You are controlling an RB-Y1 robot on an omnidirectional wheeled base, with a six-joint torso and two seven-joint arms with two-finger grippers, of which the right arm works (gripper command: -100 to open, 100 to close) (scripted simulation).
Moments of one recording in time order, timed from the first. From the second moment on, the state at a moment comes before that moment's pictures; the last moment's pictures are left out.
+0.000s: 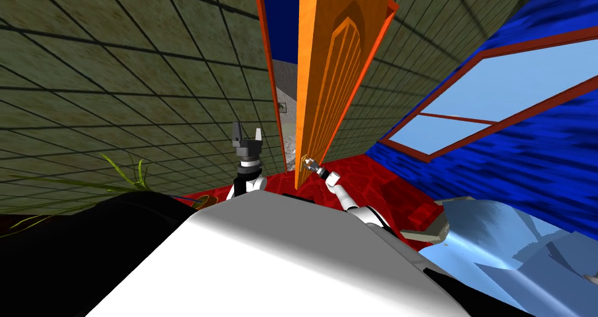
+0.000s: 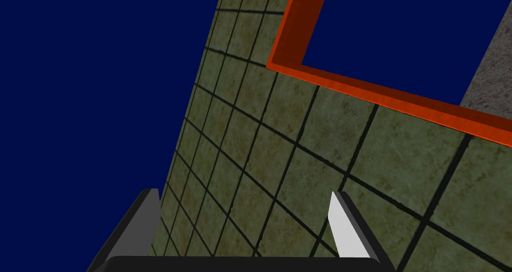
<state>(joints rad) -0.39 -0.25 0.29 -0.80 -2.31 0.93 0.56</state>
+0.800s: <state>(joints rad) -0.40 -0.25 0.28 -0.79 -2.31 0.93 0.56</state>
